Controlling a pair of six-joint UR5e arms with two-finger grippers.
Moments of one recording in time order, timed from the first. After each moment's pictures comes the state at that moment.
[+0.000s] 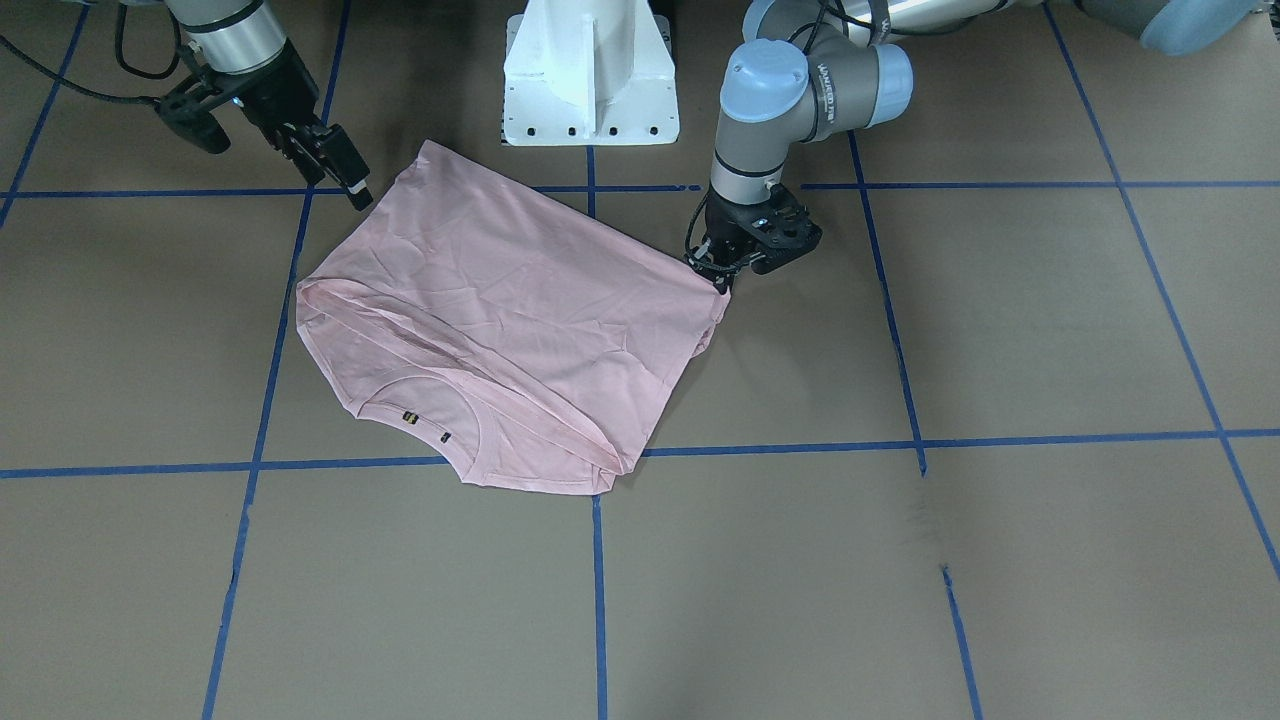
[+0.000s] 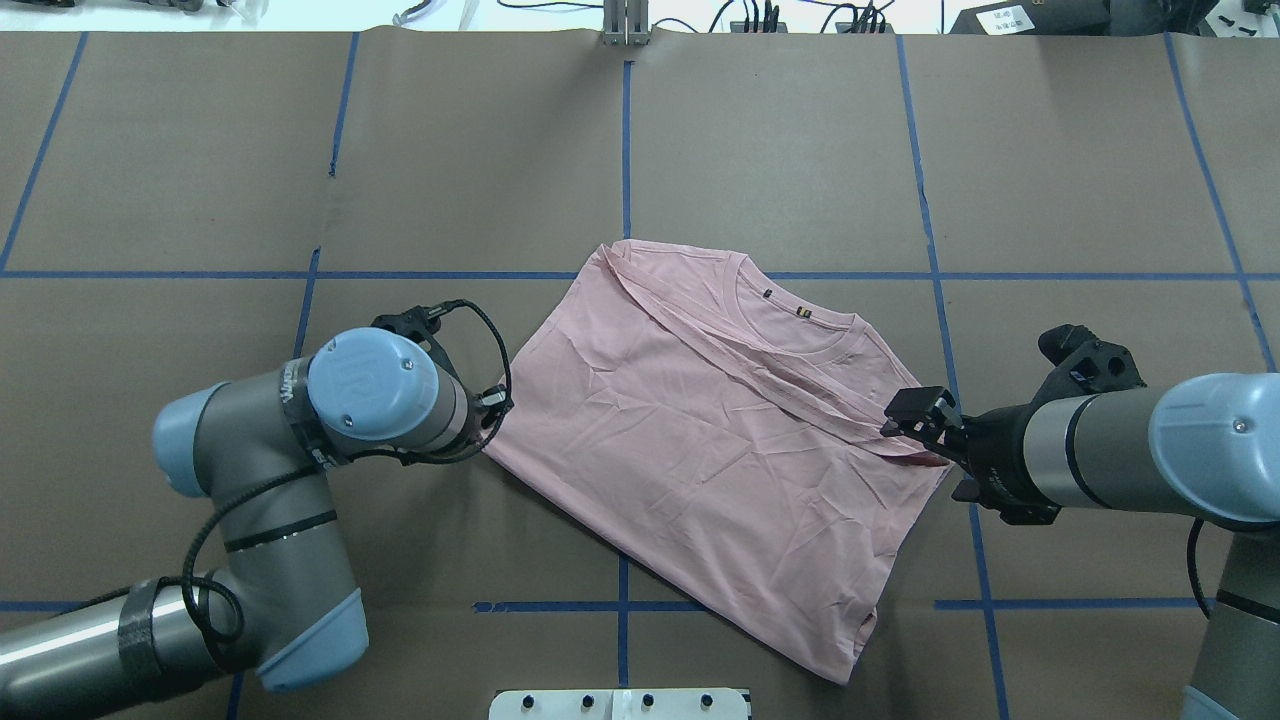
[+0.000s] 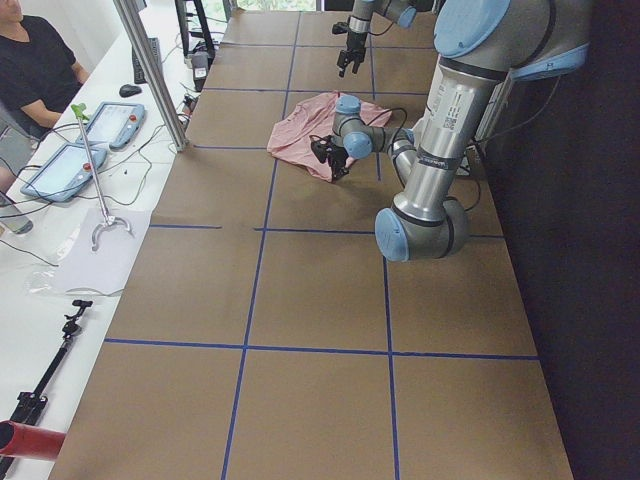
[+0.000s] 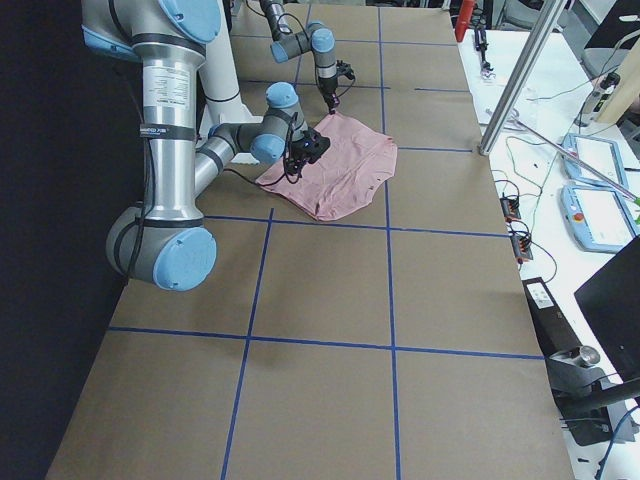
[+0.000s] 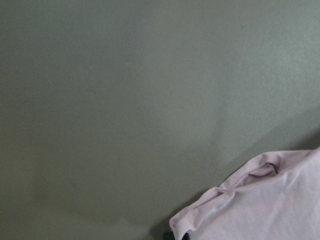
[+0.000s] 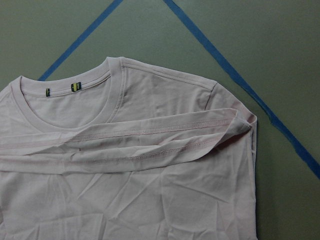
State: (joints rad) left arm -0.46 -2.05 -1.78 -1.68 -1.73 -1.75; right arm 0.47 -1.61 2.25 -1.25 1.75 1.98
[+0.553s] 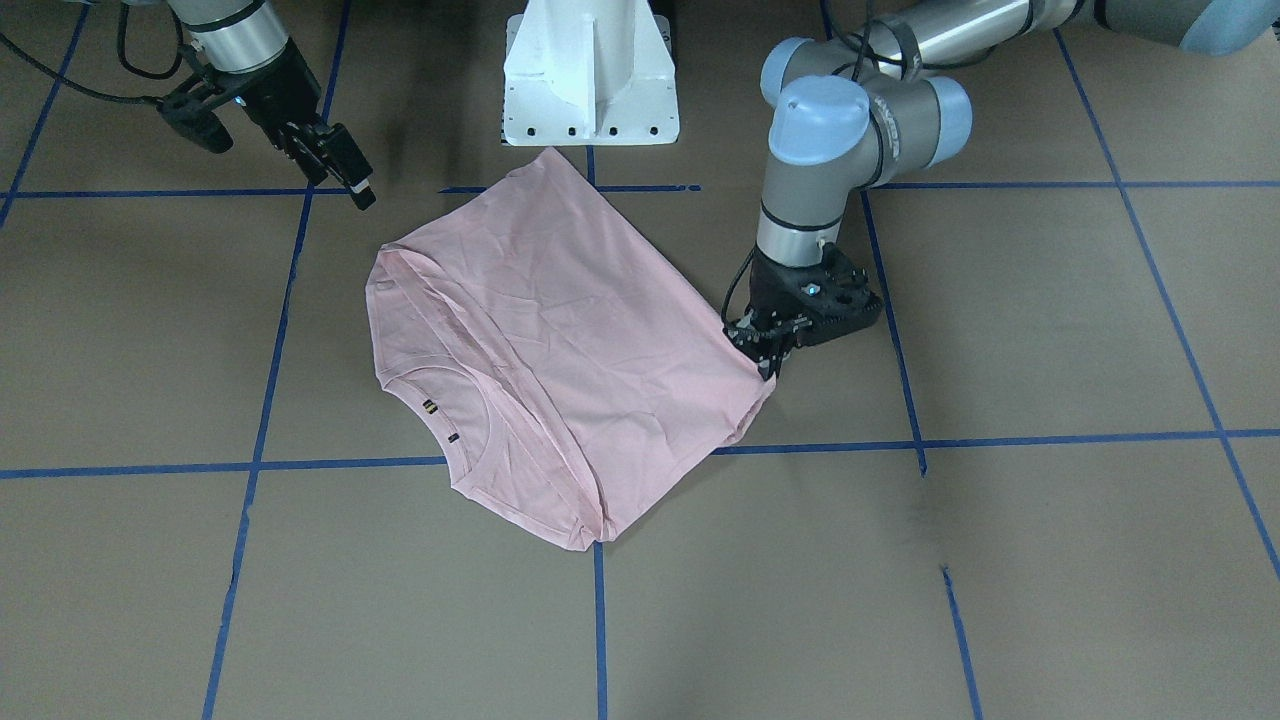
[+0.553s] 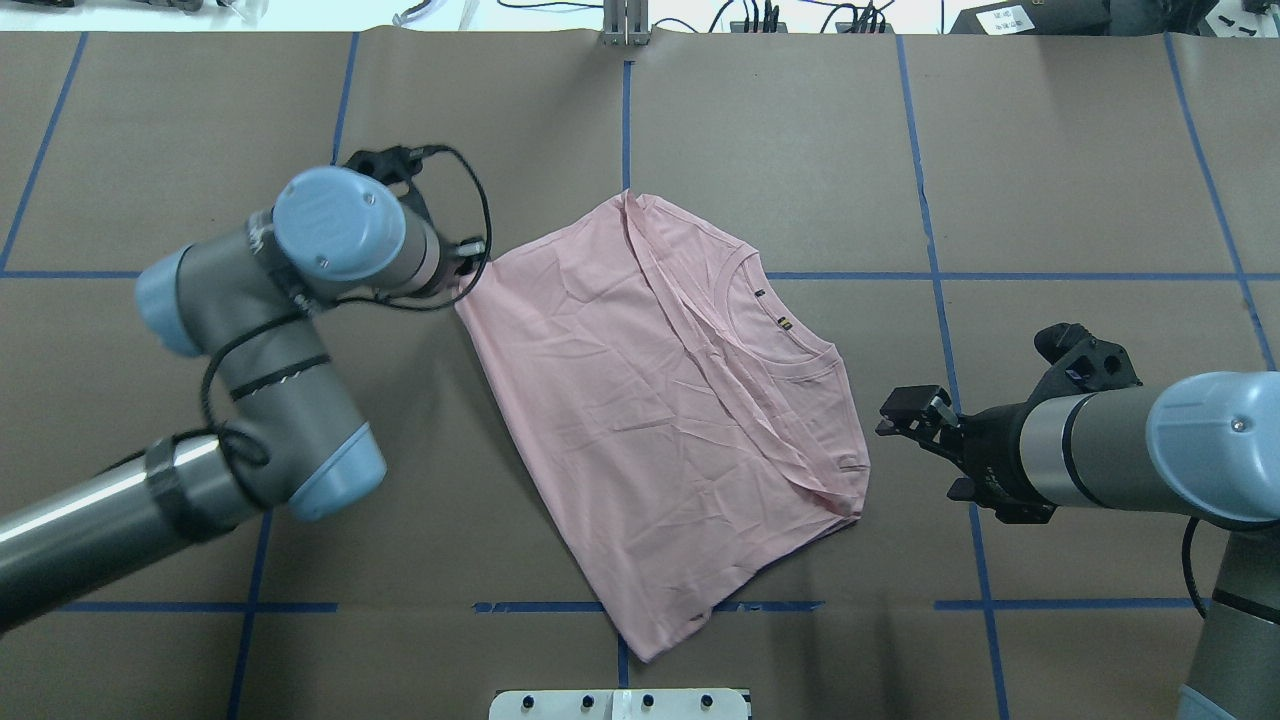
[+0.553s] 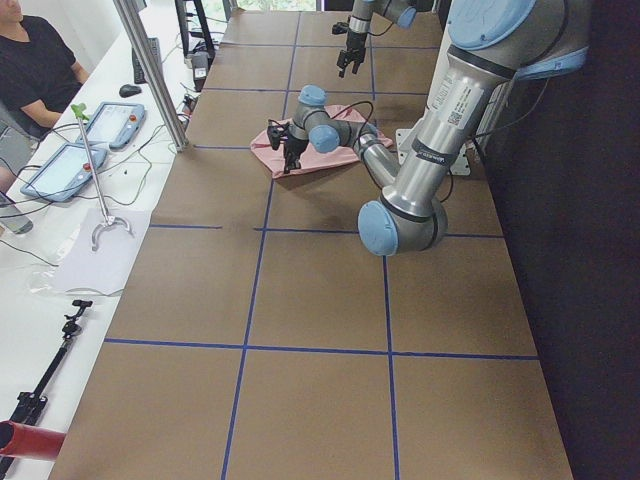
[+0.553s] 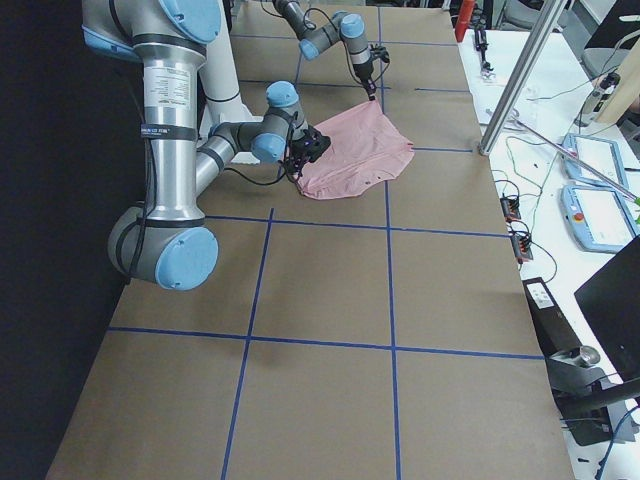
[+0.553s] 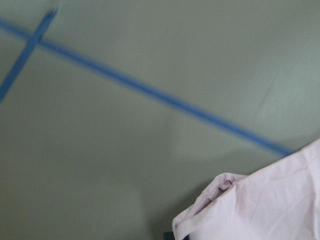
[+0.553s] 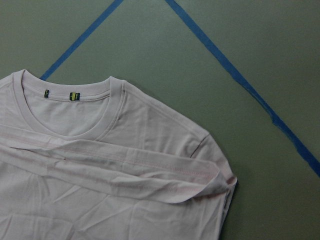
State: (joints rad) left arm -0.66 -2.18 -1.56 -1.84 -1.67 -1.50; right arm 0.47 -1.60 2.25 -1.25 1.75 1.98
